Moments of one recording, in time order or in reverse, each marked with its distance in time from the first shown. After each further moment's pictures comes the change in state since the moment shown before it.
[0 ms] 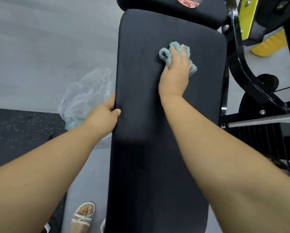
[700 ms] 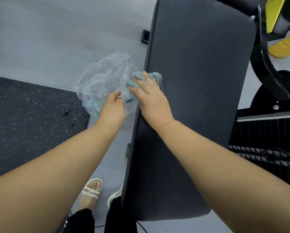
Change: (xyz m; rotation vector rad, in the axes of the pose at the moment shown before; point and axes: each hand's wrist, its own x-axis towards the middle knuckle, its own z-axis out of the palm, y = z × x) left_hand -0.060 -0.044 -0.006 -0.428 0.275 -0.140; right_hand -0.151 -0.032 0.007 -0.055 -0.456 -0.746
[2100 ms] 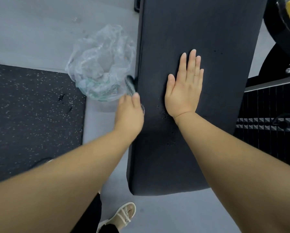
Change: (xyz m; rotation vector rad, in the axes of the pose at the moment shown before) left_hand -0.014 -0.092 0.035 0.497 0.006 0.225; right_hand -0.084 0.015 -0.001 -0.373 -0.004 0.667
